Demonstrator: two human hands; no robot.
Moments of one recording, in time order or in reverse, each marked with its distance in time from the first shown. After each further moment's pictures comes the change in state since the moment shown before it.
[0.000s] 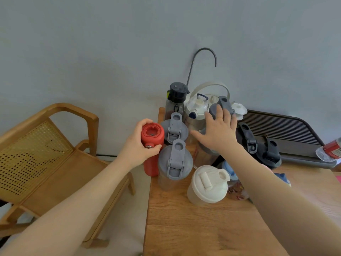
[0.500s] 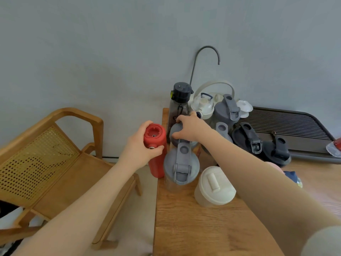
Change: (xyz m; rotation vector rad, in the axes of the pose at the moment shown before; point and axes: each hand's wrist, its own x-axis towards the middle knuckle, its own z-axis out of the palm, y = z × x) left_hand -0.001 0.010 -0.013 0.157 -0.003 -0.039; right_hand 0.036 -0.064 0.002 0.218 -0.375 -0.150
